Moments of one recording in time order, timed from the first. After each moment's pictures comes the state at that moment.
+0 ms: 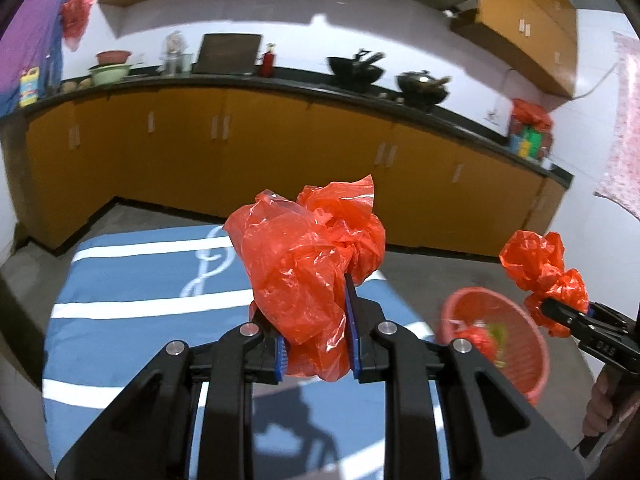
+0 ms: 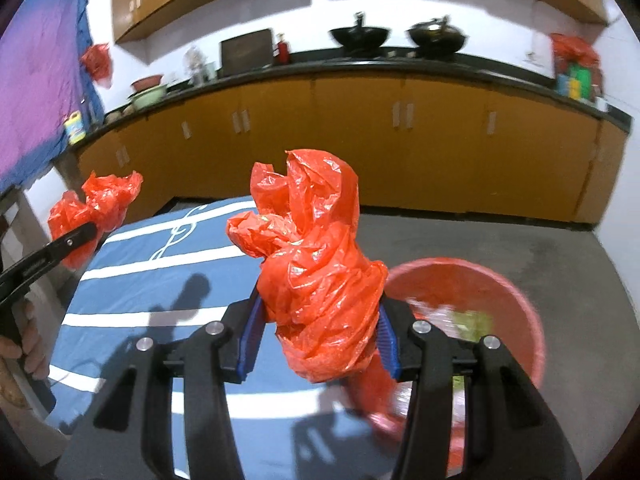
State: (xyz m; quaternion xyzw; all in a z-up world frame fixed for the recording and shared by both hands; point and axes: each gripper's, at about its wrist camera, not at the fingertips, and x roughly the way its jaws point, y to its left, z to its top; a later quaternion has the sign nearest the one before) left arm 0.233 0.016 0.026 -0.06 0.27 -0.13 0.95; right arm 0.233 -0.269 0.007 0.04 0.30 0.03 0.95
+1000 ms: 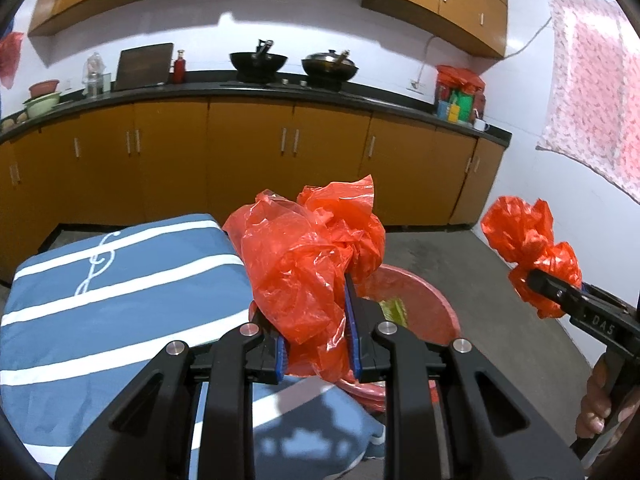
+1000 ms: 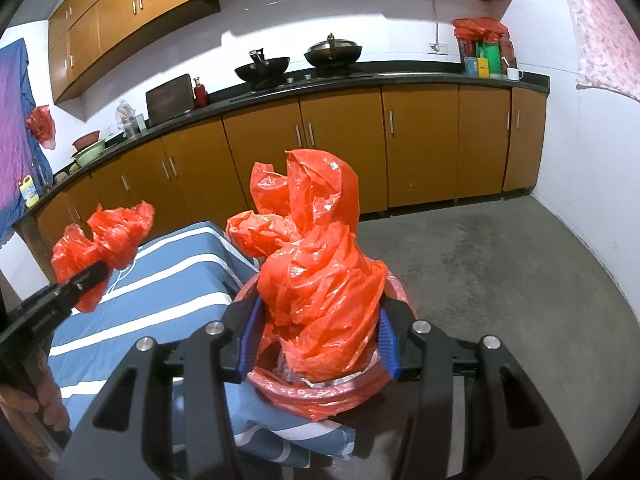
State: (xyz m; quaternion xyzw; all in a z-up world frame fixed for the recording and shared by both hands) left arm 0.170 -0.155 0.030 -0.01 0.27 -0.23 0.94; right arm 0.139 -0.402 0.021 0.11 0.27 -0.08 0.95
